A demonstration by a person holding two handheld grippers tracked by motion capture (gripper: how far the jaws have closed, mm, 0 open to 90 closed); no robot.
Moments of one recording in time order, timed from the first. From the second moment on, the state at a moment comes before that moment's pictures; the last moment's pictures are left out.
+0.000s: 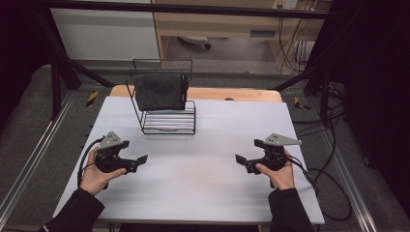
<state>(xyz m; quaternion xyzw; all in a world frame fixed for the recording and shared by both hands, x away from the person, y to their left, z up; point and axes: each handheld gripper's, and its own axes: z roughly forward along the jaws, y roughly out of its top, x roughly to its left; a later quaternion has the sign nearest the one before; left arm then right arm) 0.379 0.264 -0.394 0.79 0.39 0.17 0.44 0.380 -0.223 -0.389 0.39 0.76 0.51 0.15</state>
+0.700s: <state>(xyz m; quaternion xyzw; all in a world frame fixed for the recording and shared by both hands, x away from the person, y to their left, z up) 0.360 0.278 -0.440 0.81 0.37 0.15 0.43 0.355 -0.271 -0.449 0.42 0.77 0.47 0.13</state>
